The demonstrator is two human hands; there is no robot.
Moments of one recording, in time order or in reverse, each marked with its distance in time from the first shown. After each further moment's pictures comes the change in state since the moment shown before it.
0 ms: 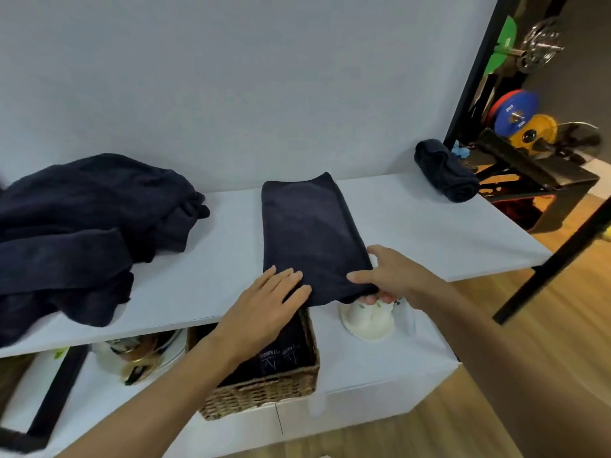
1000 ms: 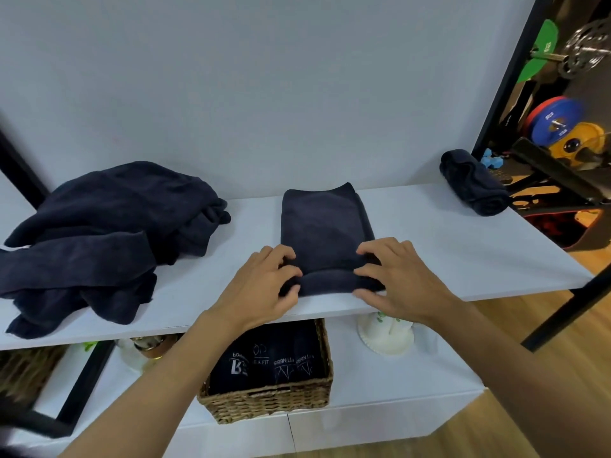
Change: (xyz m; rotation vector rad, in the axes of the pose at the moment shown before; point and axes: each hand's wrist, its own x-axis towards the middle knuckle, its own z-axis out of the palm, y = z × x) left_hand 0.017 -0.038 -0.024 -0.219 0.092 -0.221; right_hand 0.036 0.029 -0.004 -0.972 0.421 -0.992
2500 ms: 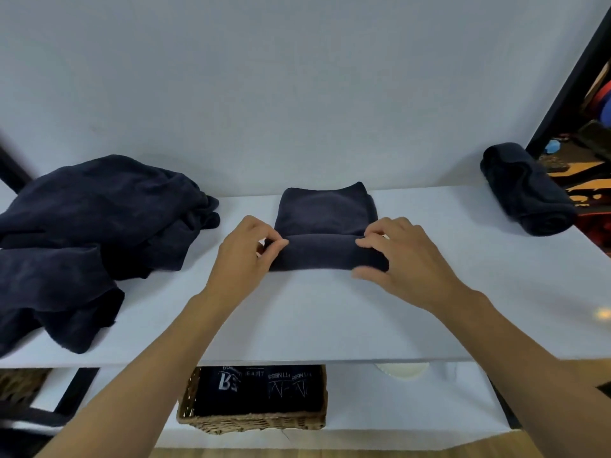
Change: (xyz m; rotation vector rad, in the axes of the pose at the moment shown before) left_hand 0.076 -0.036 0.023 -0.258 0.226 -0.484; right_hand 0.067 0.069 0.025 0.130 0.017 0.092
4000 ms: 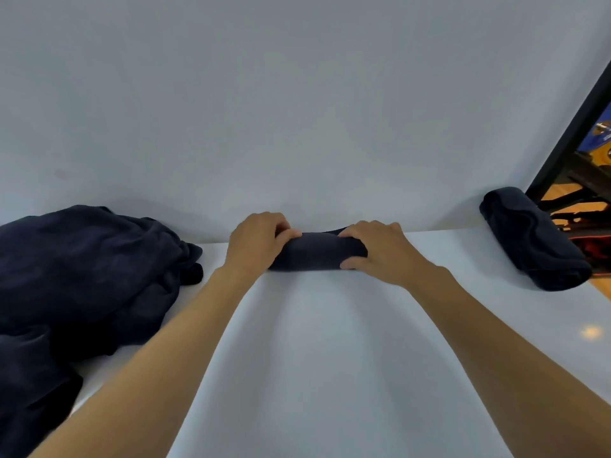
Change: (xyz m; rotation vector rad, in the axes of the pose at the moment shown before) left_hand 0.138 -0.010 0.033 0.146 -0.182 -0.104; right_hand 0.118 0.045 0.016 0.074 -0.237 0.148
